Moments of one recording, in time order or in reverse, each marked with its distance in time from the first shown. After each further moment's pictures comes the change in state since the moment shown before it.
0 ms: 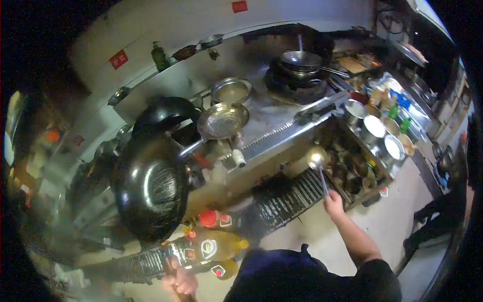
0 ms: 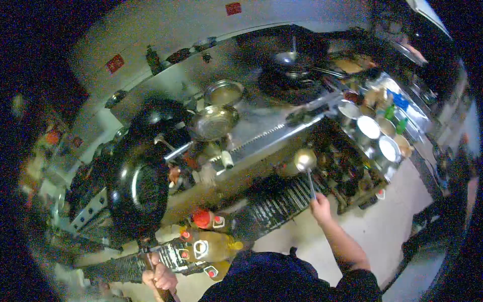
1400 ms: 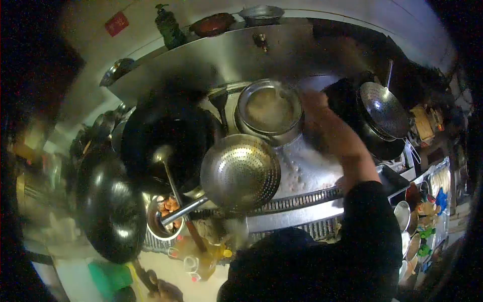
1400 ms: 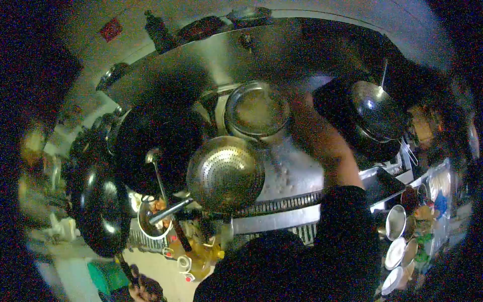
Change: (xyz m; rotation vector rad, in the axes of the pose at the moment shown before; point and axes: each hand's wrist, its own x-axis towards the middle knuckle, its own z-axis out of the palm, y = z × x) left_hand 0.326 0.011 -0.025 0.200 0.761 0.686; right_hand 0.600 -0.380 0.358 -1.354 -0.303 -0.648
